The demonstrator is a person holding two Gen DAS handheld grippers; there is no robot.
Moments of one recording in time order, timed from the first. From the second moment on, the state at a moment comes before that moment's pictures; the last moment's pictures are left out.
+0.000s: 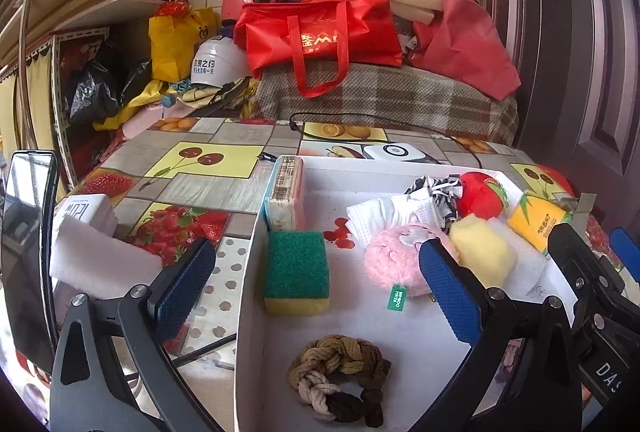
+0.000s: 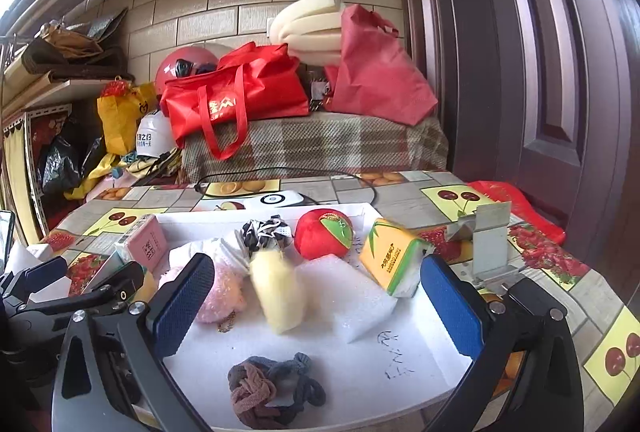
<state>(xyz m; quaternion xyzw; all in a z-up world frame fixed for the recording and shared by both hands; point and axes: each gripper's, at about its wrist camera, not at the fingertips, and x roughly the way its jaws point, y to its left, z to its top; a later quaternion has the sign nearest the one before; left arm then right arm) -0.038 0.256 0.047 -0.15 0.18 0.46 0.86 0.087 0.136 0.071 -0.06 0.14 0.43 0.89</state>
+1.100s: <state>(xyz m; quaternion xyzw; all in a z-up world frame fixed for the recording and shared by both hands) -0.314 0.296 0.038 -0.23 0.12 0.58 0.78 -0.092 0.217 0.076 -0.30 0.05 0.64 0.71</state>
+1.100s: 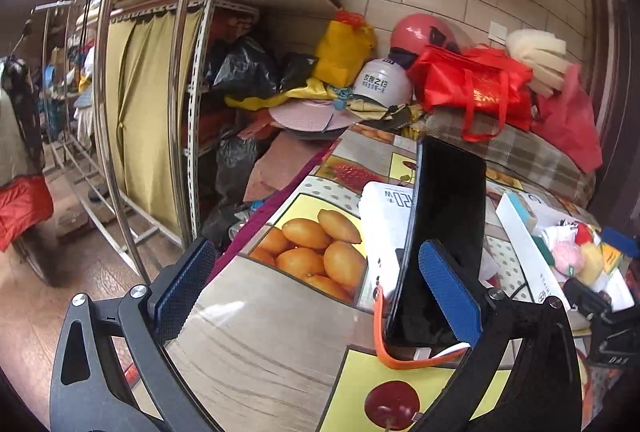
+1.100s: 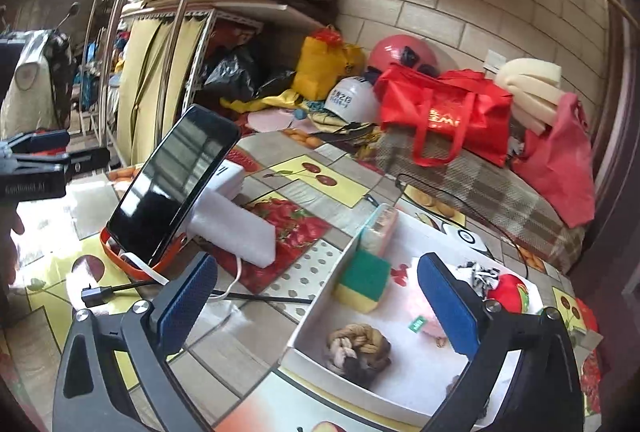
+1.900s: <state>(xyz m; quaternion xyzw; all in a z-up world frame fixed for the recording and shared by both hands) -0.326 0.306 0.032 -0.30 0.12 0.54 0.78 -0.145 0.298 0.019 -0.45 0.02 0.63 0.63</state>
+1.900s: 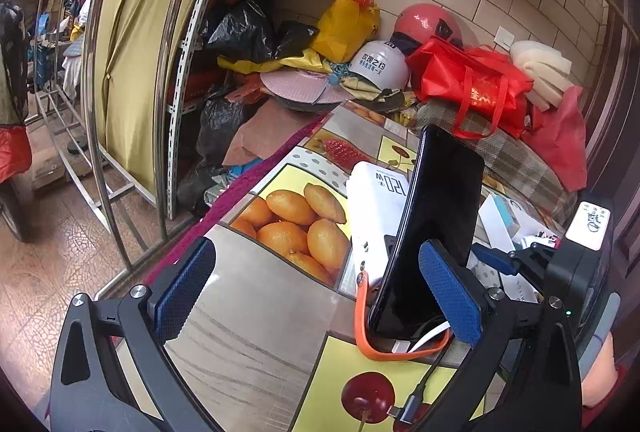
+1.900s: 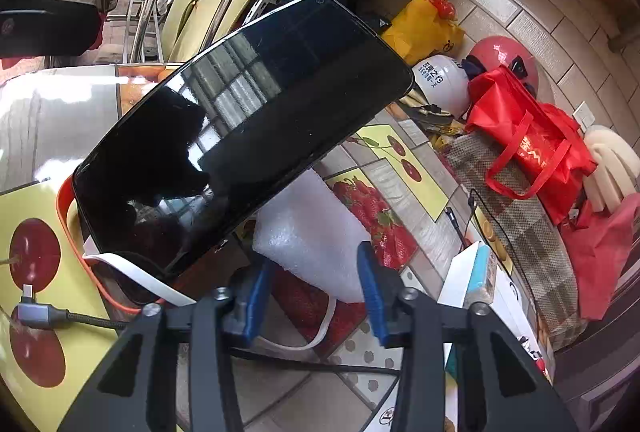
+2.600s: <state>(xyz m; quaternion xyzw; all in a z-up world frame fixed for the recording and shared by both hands) -0.276 0.267 0.039 -0.18 0.15 0.53 0.81 -0.065 0.186 0.090 -0.16 0.16 0.69 0.68</state>
